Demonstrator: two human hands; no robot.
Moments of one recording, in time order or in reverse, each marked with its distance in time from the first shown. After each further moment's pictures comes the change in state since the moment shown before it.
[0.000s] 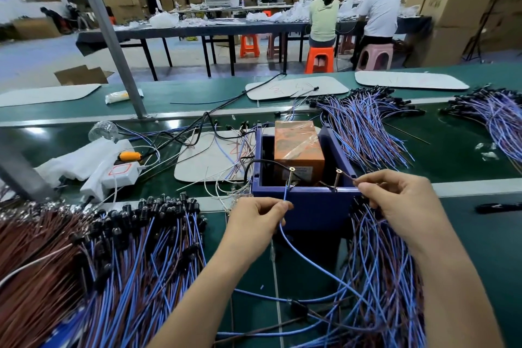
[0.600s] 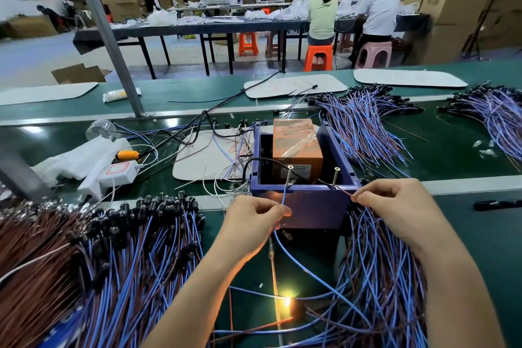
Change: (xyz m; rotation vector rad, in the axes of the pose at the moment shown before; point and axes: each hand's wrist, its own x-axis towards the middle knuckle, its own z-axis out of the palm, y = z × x) left_hand 0.005 -0.003 -0.004 0.039 -0.036 -0.052; right_hand 0.001 0.004 -0.004 -0.192 -0.091 0.072
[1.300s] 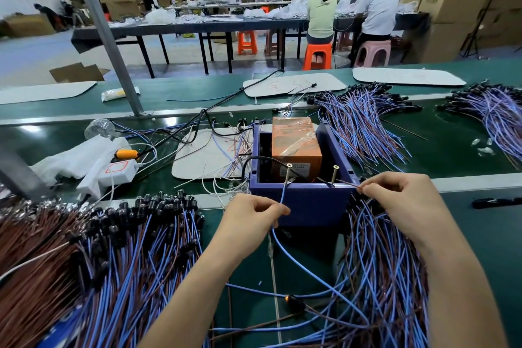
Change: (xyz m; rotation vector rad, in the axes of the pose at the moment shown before) left_hand 0.000 0.000 -0.005 0.086 -0.036 0.013; right_hand -0.002 -0.004 -0.005 0.009 0.080 -0.013
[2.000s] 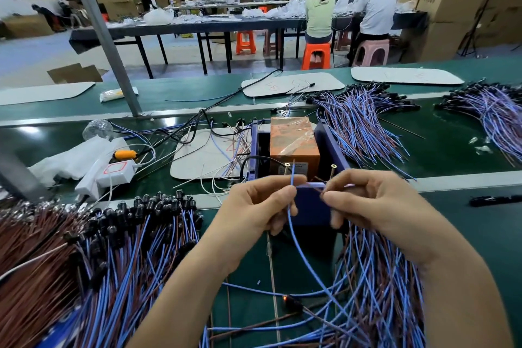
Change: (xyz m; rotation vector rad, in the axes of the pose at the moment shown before) left_hand -0.024 0.033 -0.004 -0.482 -0.206 0.145; right_hand -0.029 -0.036 0.000 0.375 -0.540 -0.067
